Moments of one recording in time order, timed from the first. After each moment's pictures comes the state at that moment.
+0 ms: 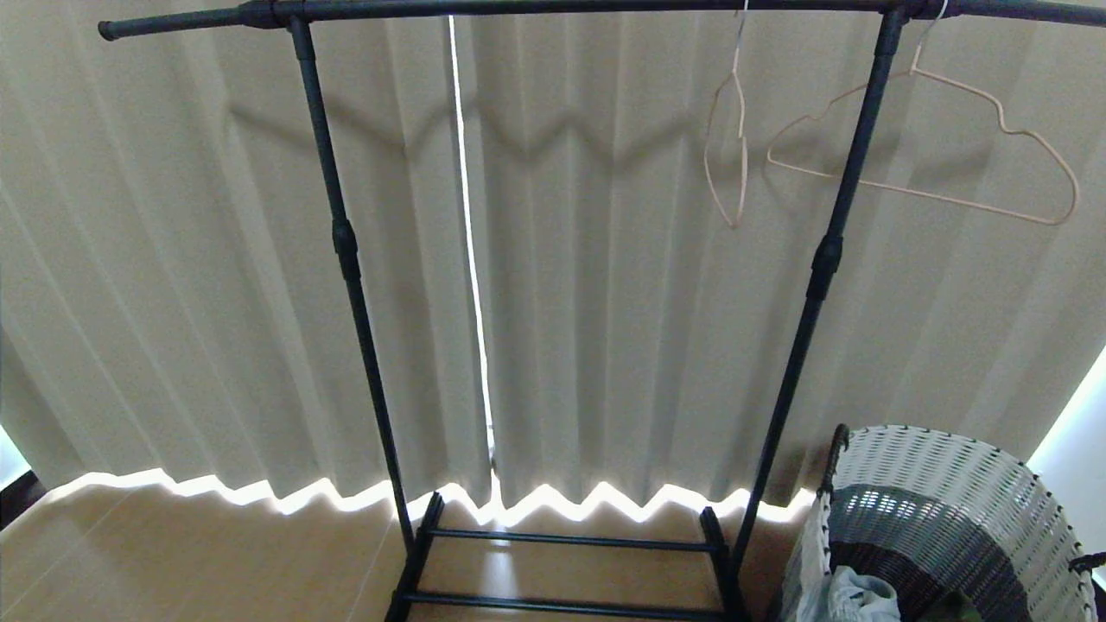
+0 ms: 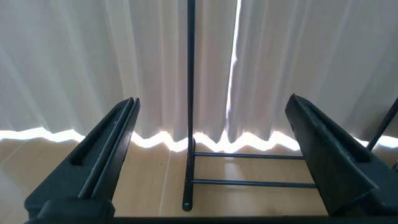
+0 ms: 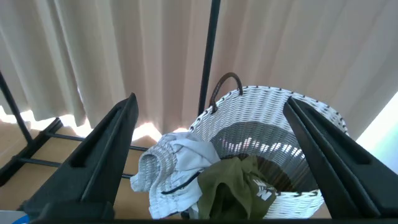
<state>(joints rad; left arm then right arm) 0.00 0.00 0.00 -0.02 0.00 0.01 0.01 0.00 -0.01 0.04 0.01 -0.05</state>
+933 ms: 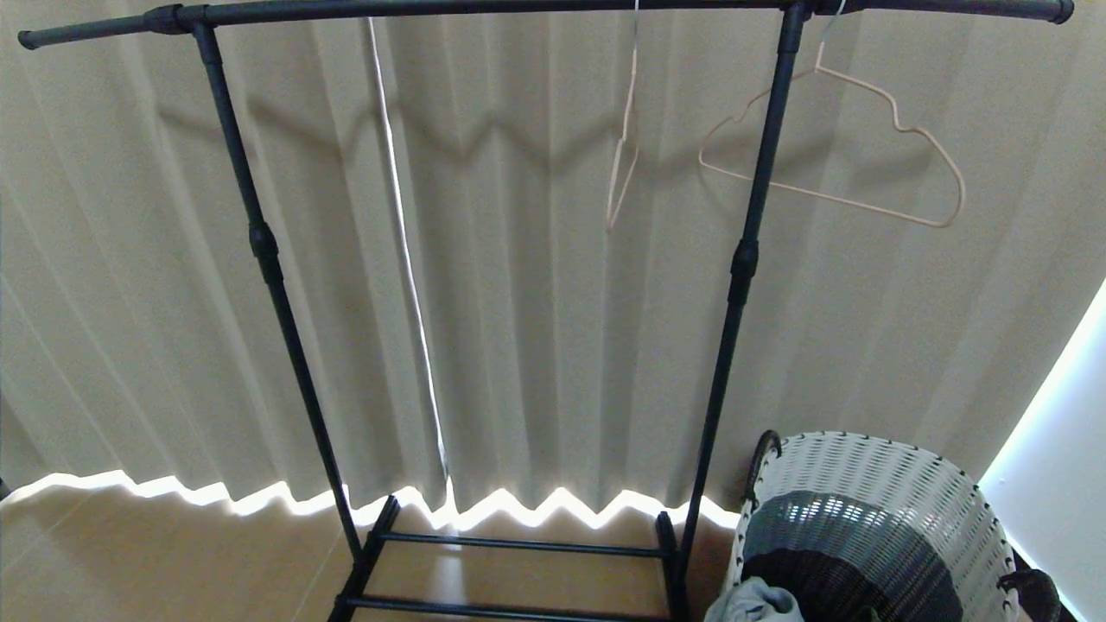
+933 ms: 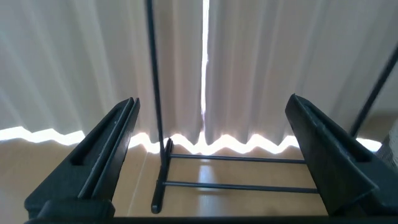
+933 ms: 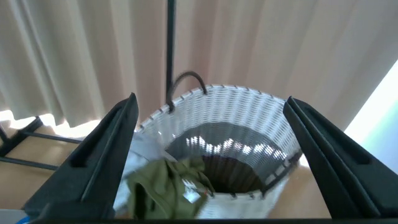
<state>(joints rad) 0.00 0.00 0.00 -0.01 0.00 0.01 0.01 0.00 -0.01 0.03 0.03 -0.04</state>
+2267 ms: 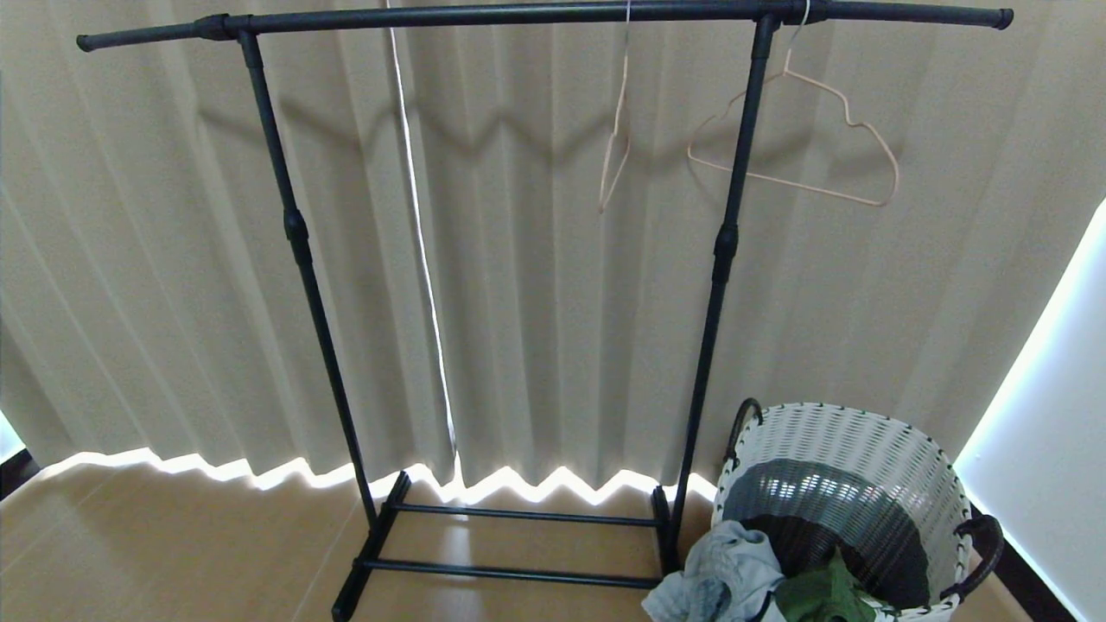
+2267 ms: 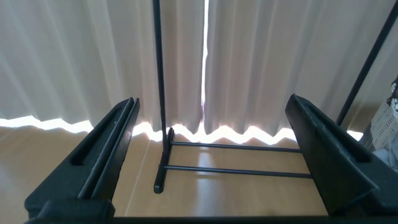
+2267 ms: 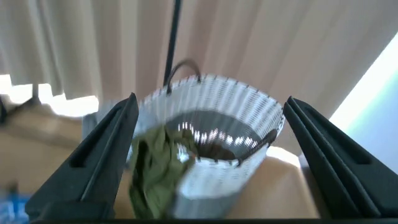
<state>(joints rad) 0.00 0.00 0.00 -0.02 0.01 0.00 0.04 0.08 -0.13 0.13 0.02 -0.17</state>
